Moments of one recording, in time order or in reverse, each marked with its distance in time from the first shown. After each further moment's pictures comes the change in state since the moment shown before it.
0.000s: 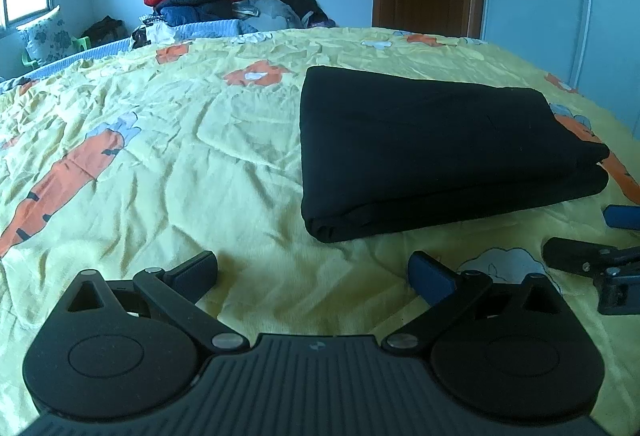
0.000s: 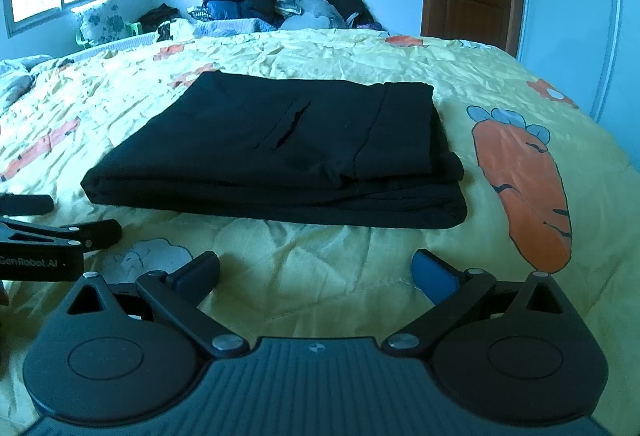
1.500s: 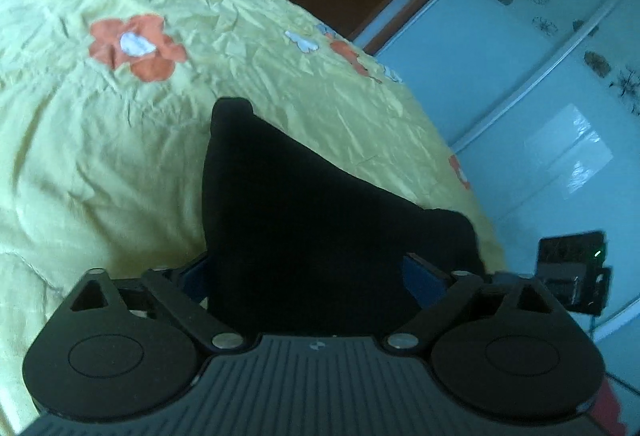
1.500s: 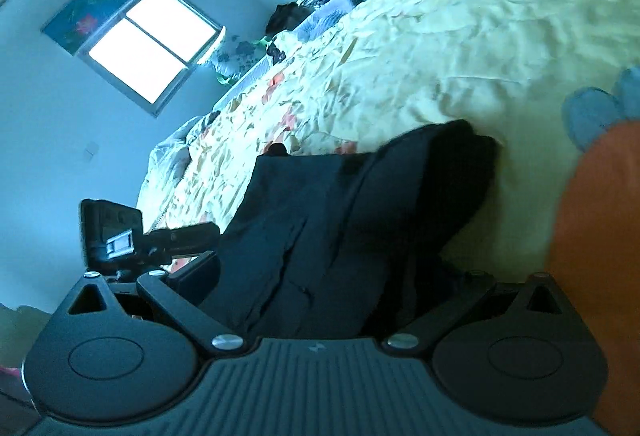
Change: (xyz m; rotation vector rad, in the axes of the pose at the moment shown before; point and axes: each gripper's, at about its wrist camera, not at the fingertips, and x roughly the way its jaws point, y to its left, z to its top) left arm 0.134 0.058 0.110 -0.313 0.175 -0.598; right arm 0.120 -0.134 0.104 0.337 0.202 0.748
